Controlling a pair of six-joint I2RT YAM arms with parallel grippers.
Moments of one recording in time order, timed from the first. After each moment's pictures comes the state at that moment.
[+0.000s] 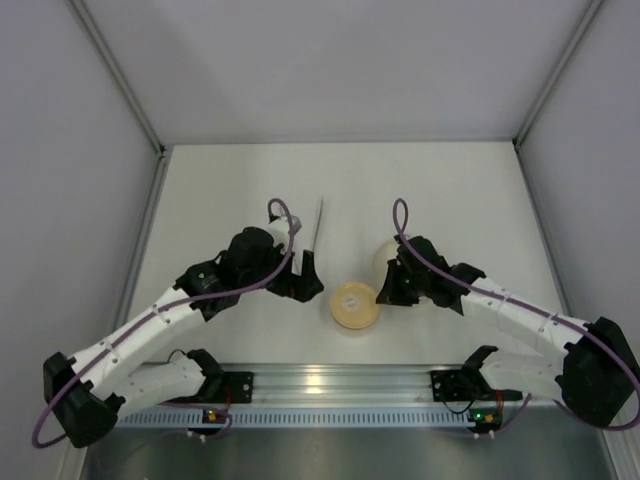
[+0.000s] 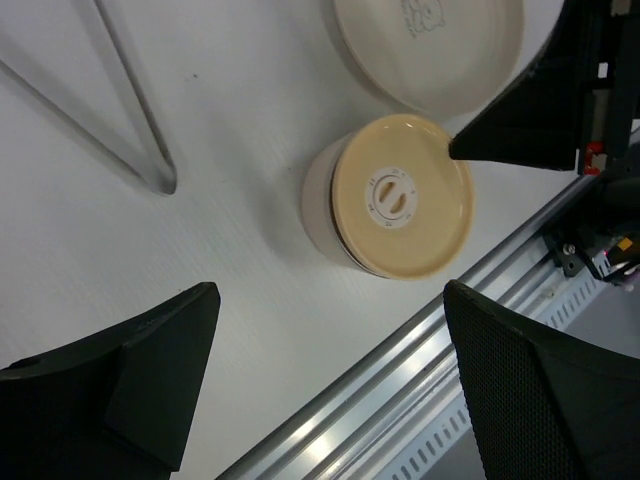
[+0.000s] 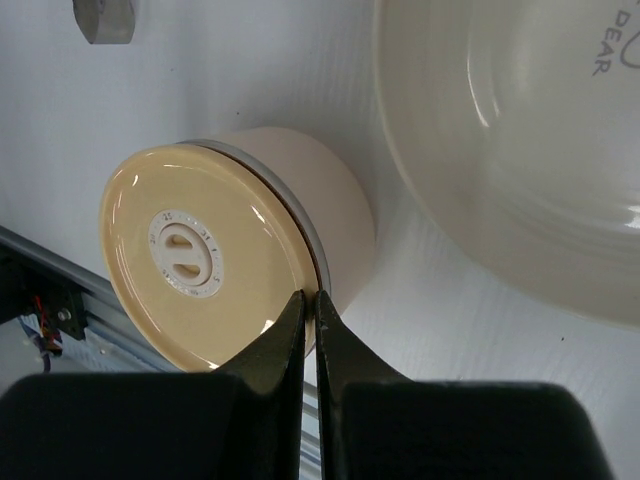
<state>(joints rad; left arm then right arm) -0.72 0.97 0.86 -0.52 0.13 -0.42 0.70 1.11 0.66 -0.45 -0.11 0.74</state>
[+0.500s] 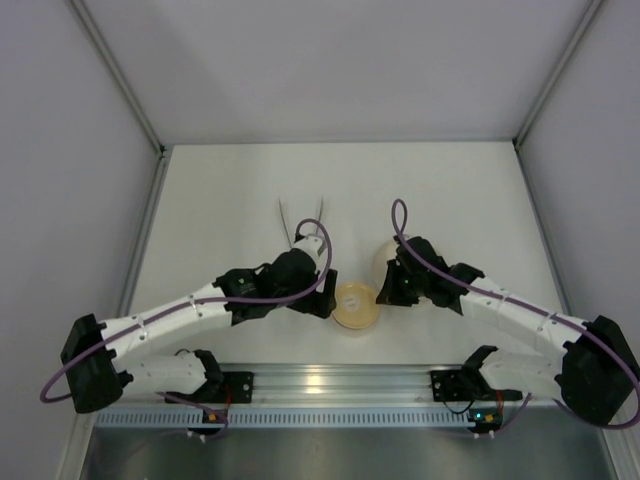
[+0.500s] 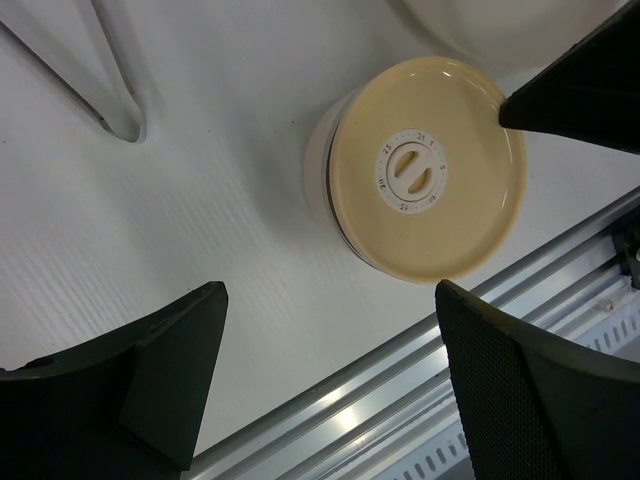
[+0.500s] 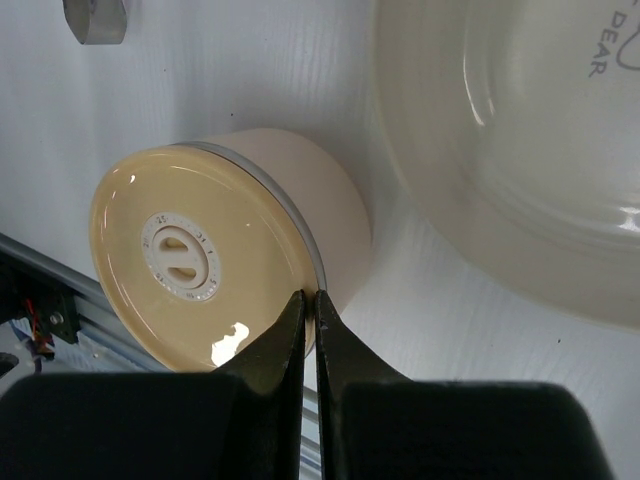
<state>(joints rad) -1.01 1.14 0.87 -0.54 -0.13 -0.59 0.71 1.12 0.66 -0.45 -0.09 0.73</state>
